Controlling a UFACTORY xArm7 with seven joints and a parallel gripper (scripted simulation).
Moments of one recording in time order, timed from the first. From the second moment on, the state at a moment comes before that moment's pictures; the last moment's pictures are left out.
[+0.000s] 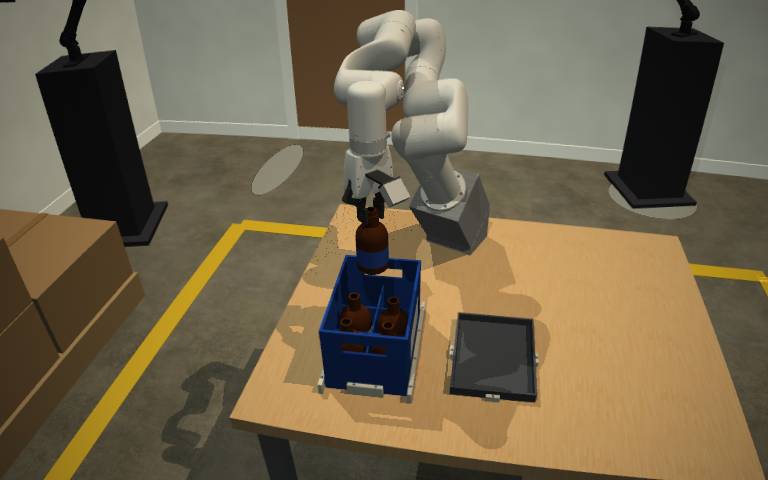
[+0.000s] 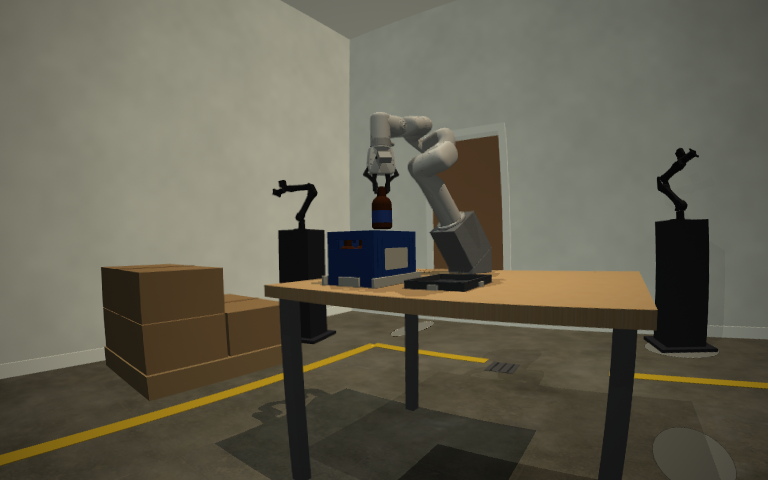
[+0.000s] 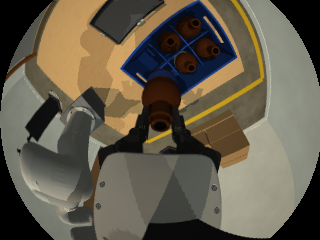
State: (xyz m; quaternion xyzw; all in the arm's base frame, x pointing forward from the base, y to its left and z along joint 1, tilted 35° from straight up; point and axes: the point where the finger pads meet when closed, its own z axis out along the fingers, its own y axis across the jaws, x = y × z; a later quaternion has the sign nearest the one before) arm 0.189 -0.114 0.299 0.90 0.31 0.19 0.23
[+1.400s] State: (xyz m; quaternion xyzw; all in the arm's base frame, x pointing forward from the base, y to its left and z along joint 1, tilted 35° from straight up) arm 0.214 -0.057 0.293 0.90 0.31 0.19 0.23
